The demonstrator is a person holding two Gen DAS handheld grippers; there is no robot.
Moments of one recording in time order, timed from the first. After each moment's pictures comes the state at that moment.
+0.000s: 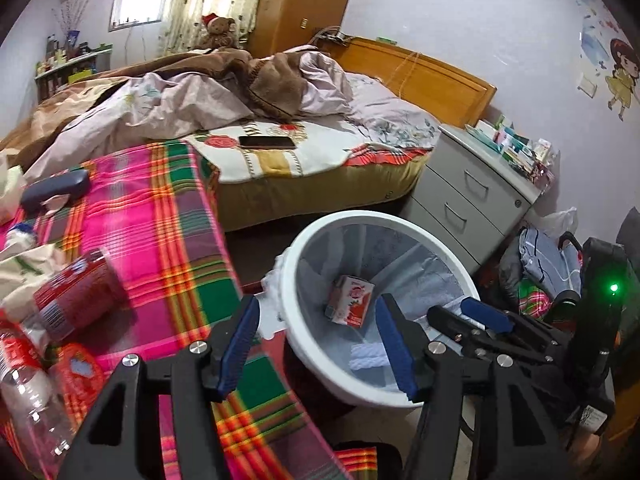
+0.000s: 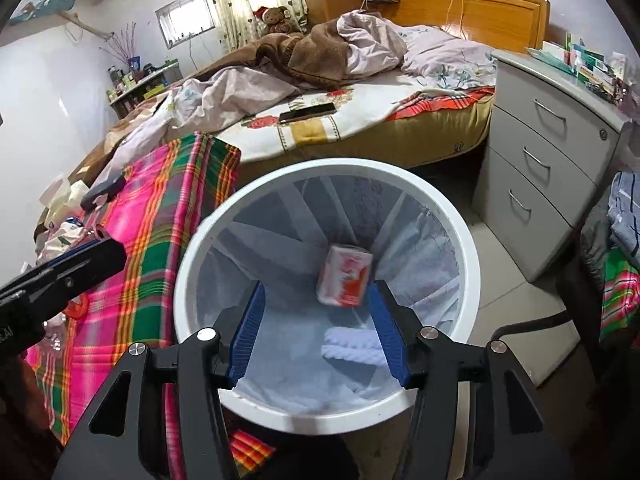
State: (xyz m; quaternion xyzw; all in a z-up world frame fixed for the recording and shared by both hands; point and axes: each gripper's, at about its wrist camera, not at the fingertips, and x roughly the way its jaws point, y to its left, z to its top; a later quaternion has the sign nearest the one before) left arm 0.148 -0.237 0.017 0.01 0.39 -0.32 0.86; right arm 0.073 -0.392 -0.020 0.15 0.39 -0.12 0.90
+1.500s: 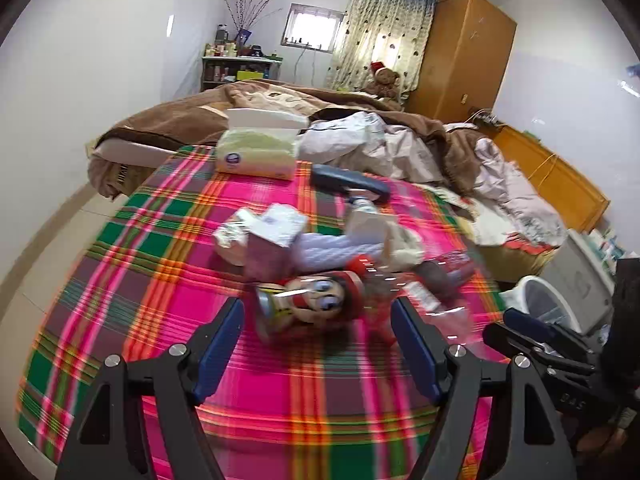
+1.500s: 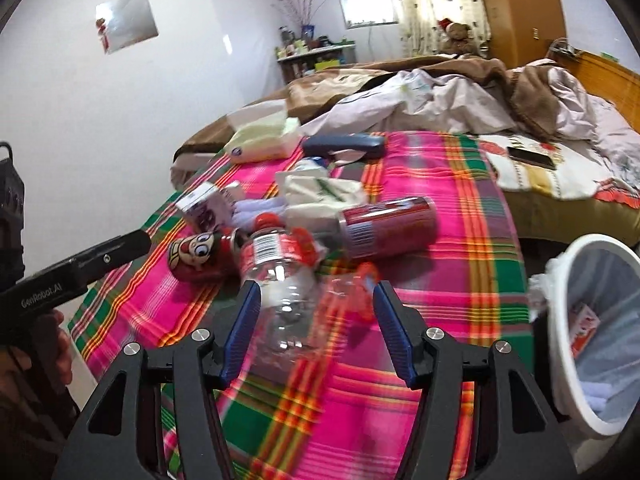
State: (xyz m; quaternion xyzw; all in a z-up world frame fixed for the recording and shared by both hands) left arm 0.135 0.078 0.015 -0.08 0.35 -0.08 0.93; right arm 0.123 -0.151 -0.002 0.05 0.37 0.15 0.91
